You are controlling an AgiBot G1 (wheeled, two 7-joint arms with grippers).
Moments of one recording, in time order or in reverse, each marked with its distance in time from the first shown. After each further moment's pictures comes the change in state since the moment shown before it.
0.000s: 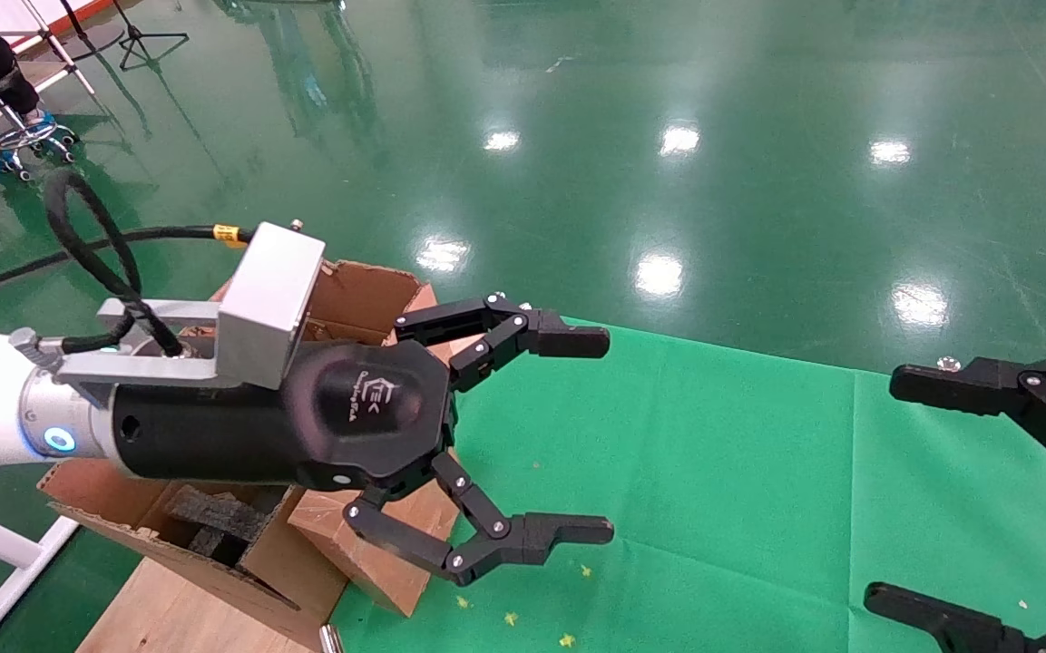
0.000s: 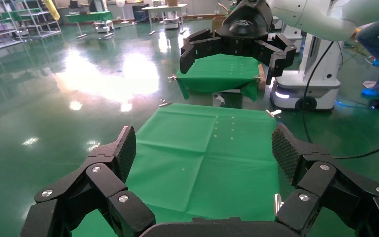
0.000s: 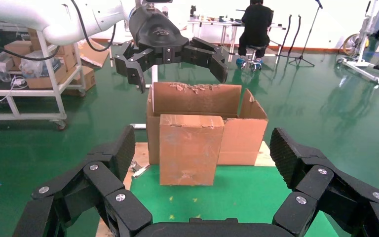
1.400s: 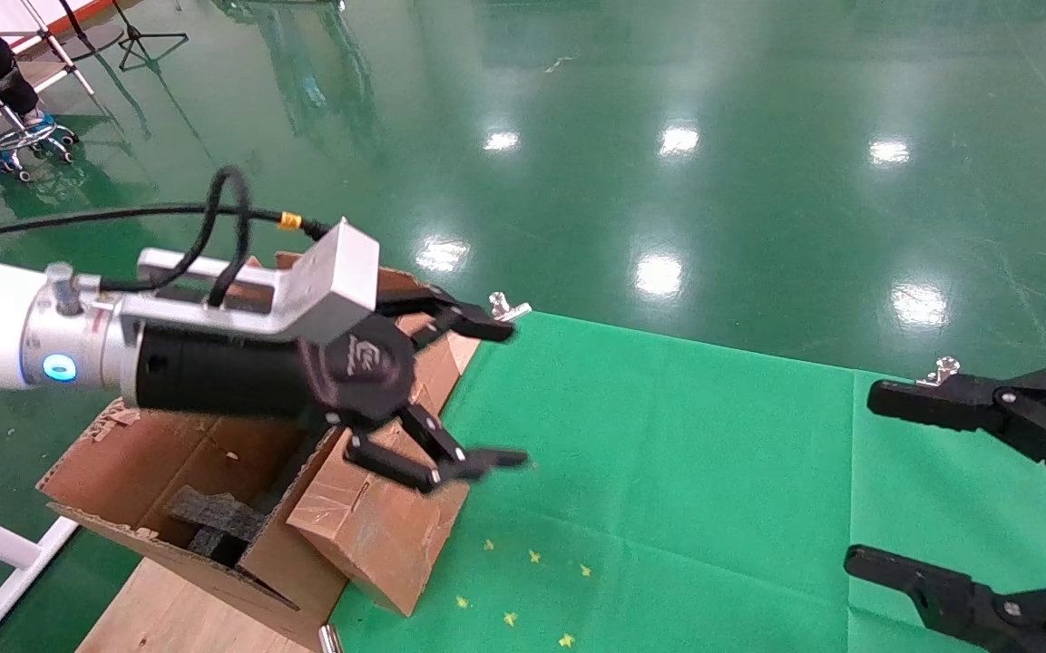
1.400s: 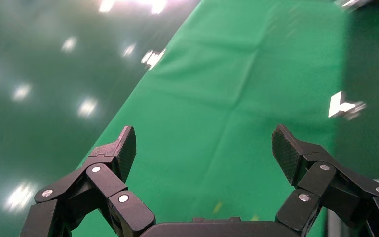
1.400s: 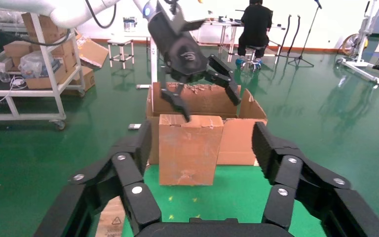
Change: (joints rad) left arm -0.295 -0.081 0.153 -0.032 0.518 -0.024 -0.224; right arm 0.000 0.000 -0.001 -0.002 0.001 0.000 -0.002
